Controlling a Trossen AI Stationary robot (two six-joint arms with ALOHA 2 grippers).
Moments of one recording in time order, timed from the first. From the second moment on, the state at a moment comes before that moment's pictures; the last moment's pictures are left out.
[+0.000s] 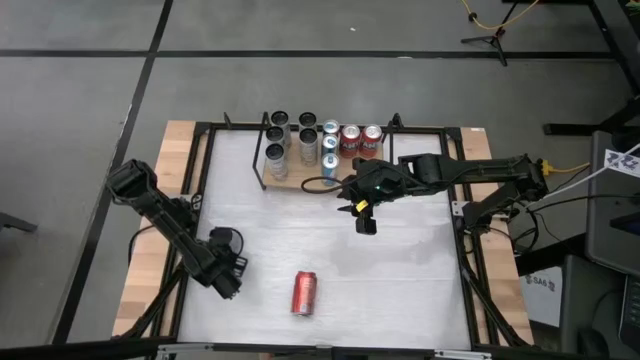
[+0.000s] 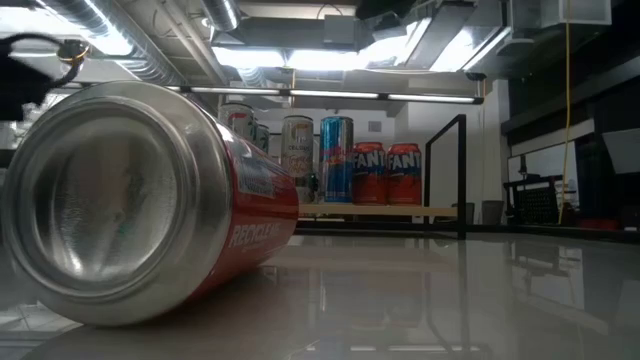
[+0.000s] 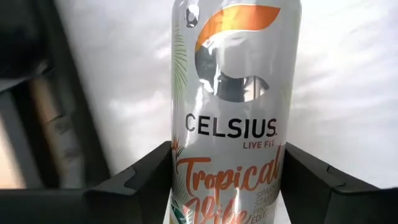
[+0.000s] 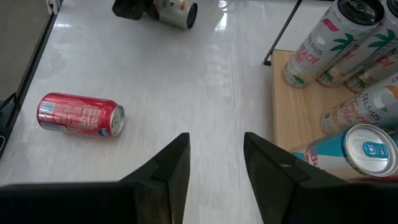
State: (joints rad) left arm -0.77 1.57 0.87 -1.15 -0.12 -2.06; right arm 0.08 1.55 1.58 -0.81 0.03 -0.01
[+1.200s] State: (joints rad) left arm -0.34 1.57 0.94 -0.40 -1.45 -1.24; right arm 0.08 1.55 1.58 -0.81 0.03 -0.01
